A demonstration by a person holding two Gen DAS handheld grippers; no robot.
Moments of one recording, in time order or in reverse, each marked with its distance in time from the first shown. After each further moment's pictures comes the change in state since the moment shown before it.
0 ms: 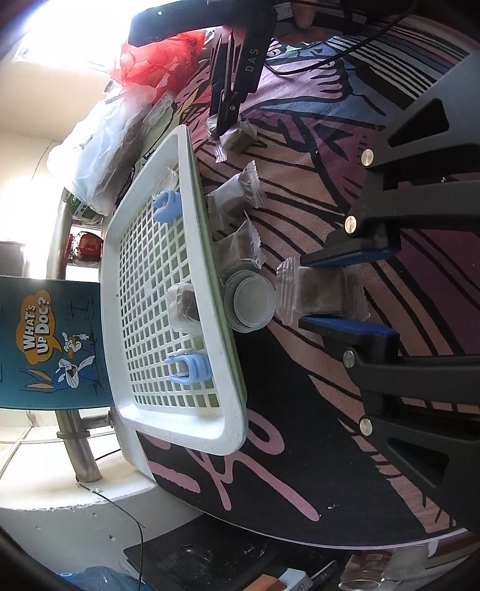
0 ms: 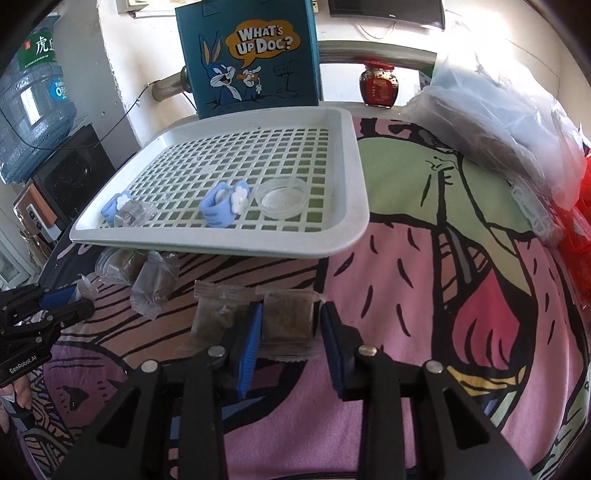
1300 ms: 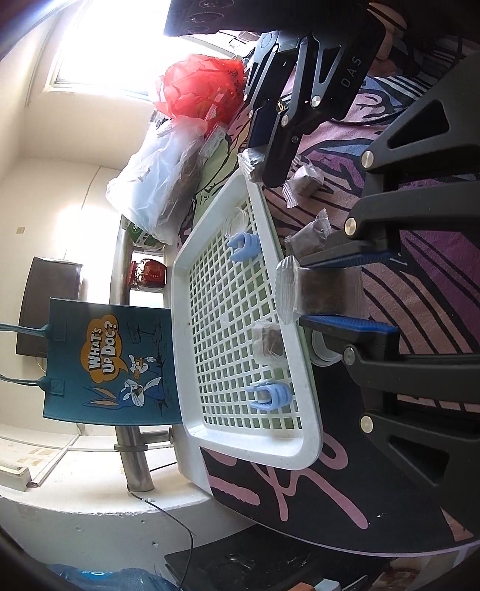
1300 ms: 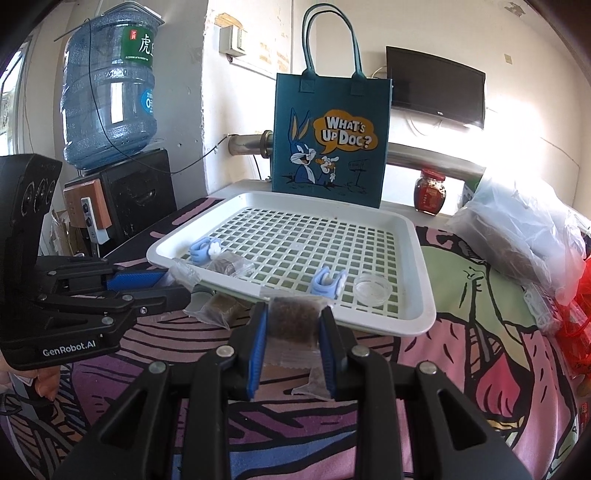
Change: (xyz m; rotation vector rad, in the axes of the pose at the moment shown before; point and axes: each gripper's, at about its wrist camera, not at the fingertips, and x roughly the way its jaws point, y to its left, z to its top) left arm -0.023 -0.016 0.017 0.009 -0.243 -0.082; right arm -0.052 0.068 -0.009 -0.192 -0.335 0.076
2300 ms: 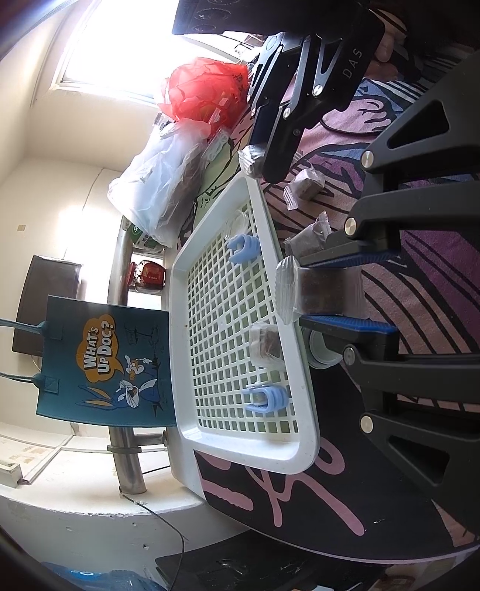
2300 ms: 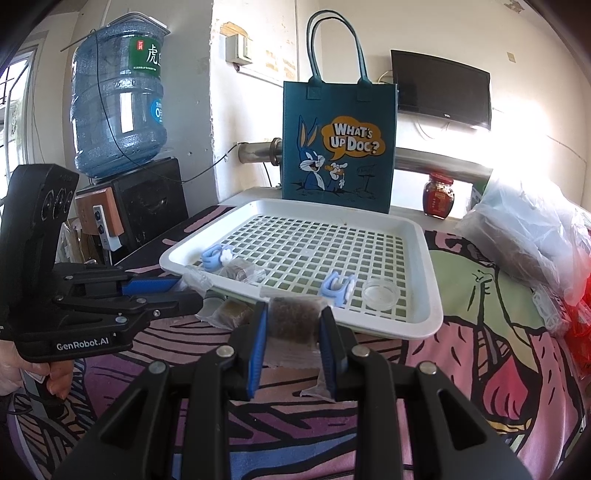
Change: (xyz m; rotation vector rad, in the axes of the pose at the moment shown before) left arm 0.001 0.004 -0.001 -0.023 0.008 -0.025; right arm -0.004 -0.003 -0.002 0.009 -0.029 0.053
